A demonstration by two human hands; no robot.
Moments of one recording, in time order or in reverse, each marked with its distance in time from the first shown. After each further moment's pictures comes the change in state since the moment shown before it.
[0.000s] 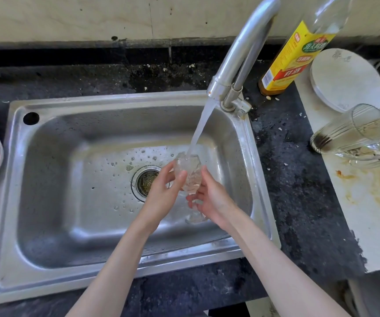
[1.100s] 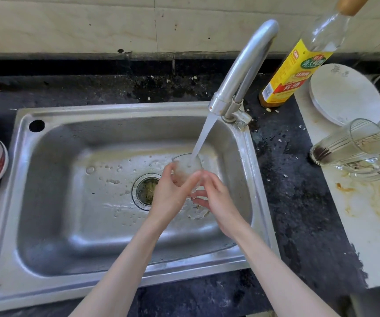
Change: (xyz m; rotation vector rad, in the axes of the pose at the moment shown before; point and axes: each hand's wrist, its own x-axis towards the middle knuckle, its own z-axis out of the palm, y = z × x) left_hand 0.009 0.022 0.014 0.029 0.161 -0.029; right_hand -0.011 -0.013 0.001 -0.313 0.084 -0.316
